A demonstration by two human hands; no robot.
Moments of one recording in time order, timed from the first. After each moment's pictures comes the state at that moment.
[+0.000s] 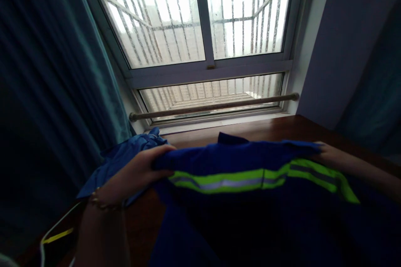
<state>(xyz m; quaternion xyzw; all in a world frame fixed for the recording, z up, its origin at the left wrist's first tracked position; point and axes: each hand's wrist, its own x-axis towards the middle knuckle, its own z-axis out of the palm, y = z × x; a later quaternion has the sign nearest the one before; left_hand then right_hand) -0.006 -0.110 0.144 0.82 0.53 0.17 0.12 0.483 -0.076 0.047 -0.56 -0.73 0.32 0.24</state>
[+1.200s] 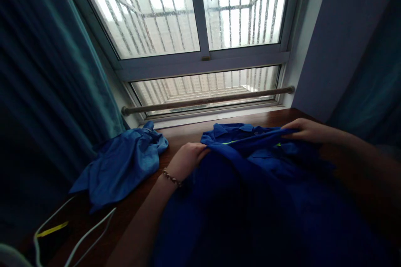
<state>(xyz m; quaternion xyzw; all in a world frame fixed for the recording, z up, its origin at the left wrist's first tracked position) 0.080 -0.070 0.083 0.88 0.45 0.16 0.01 0.461 -0.056 0.112 -0.47 -0.80 0.33 0.14</state>
